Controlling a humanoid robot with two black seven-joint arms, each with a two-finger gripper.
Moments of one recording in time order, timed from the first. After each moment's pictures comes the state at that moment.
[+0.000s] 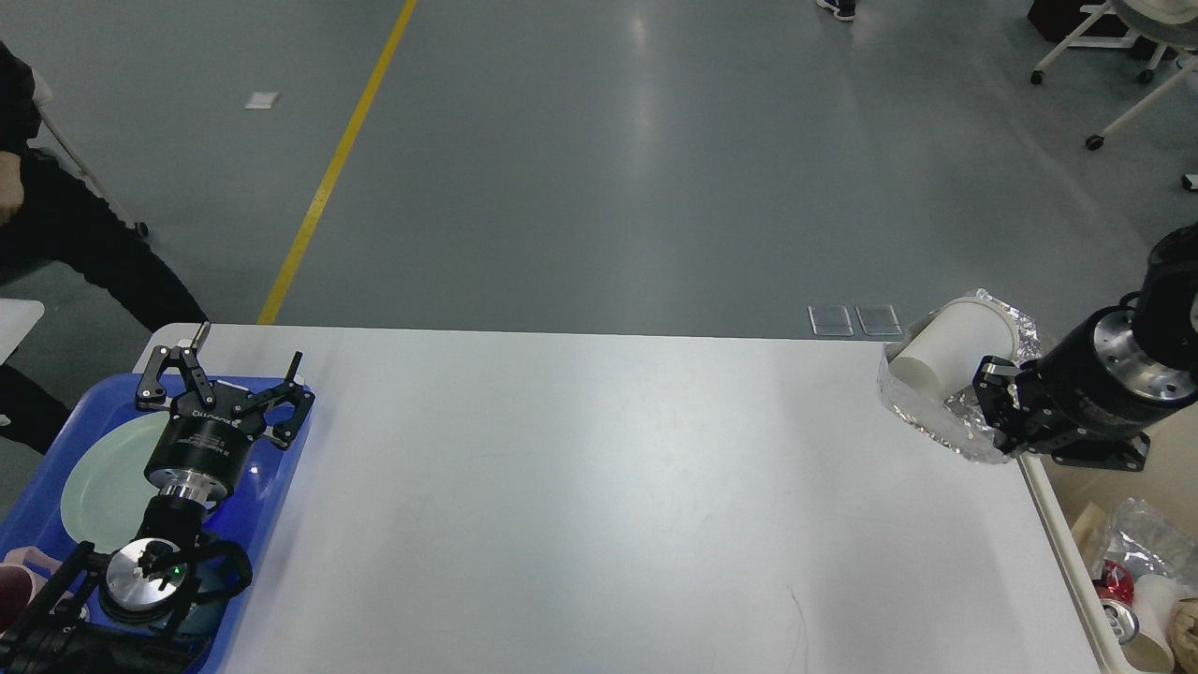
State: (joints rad) left arm -0.27 0.17 -1.49 -0.78 0.10 -0.54 -0.05; right arm 2.20 -0.46 -1.51 1.63 0.30 0.42 -0.20
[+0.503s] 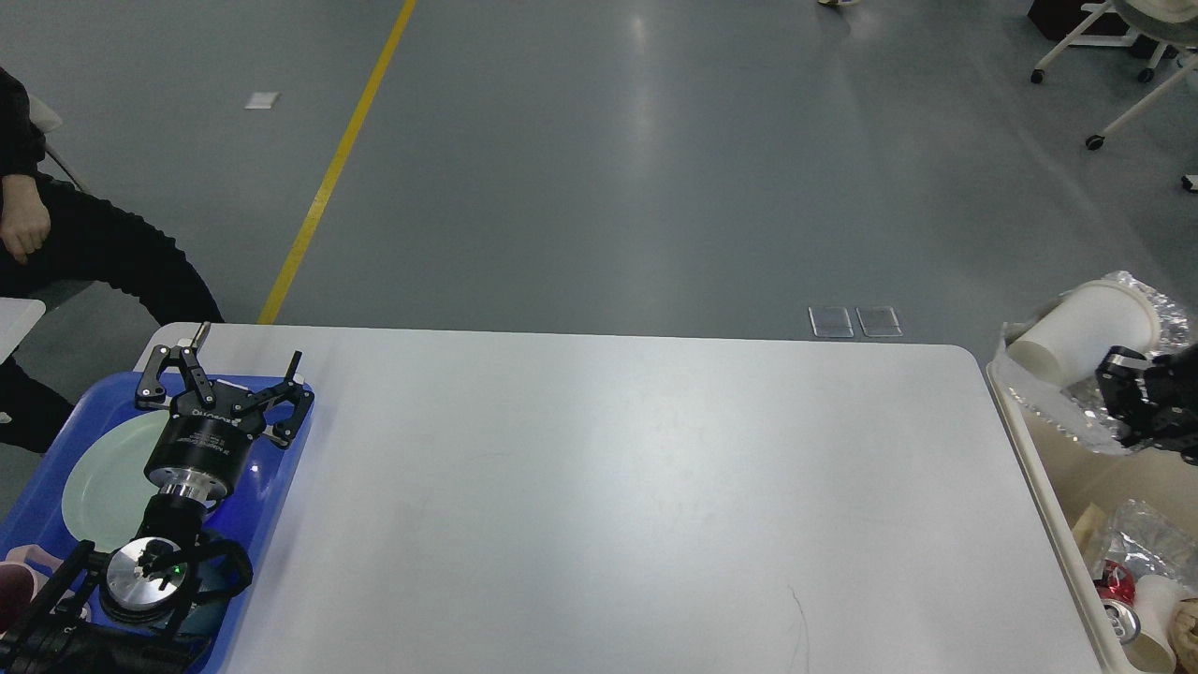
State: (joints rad) left arm -0.27 0.17 -1.49 -0.78 0.10 -0.54 -0.05; right arm 2.21 -0.64 -1.66 1.58 0.22 0.29 -0.20
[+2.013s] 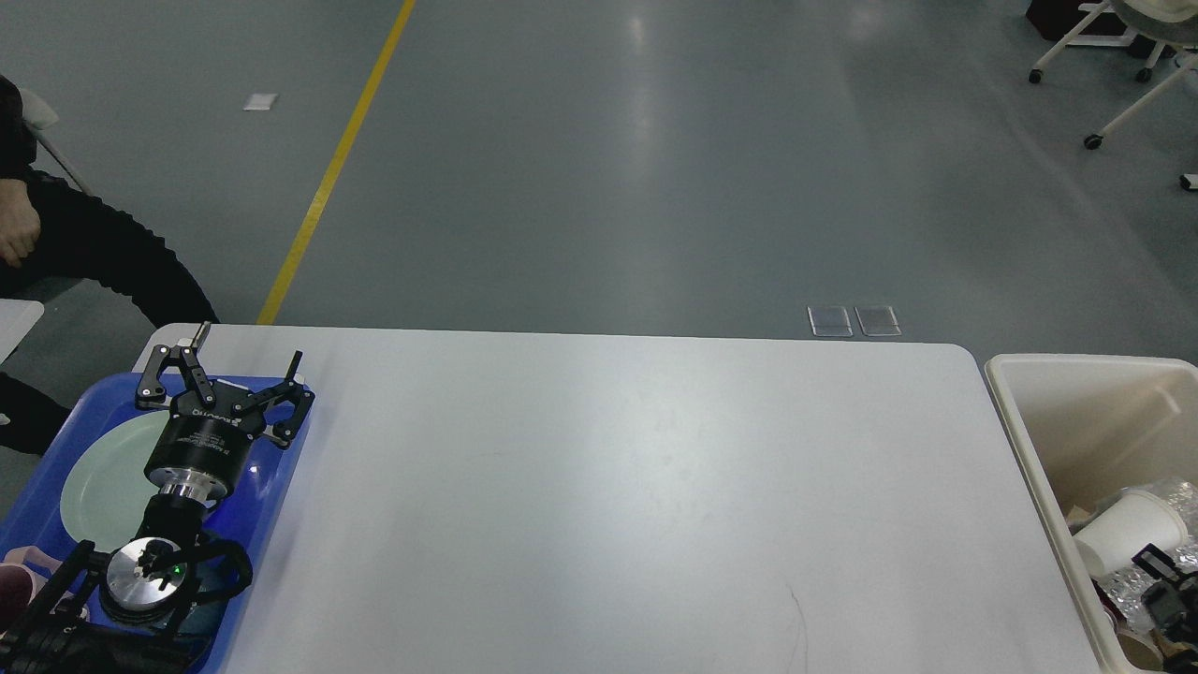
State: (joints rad) left arm -0.27 0.17 -1.49 -0.78 0.10 -0.54 -0.05; right arm 0.51 -0.38 -0.87 0.01 0.16 0.04 -0.19
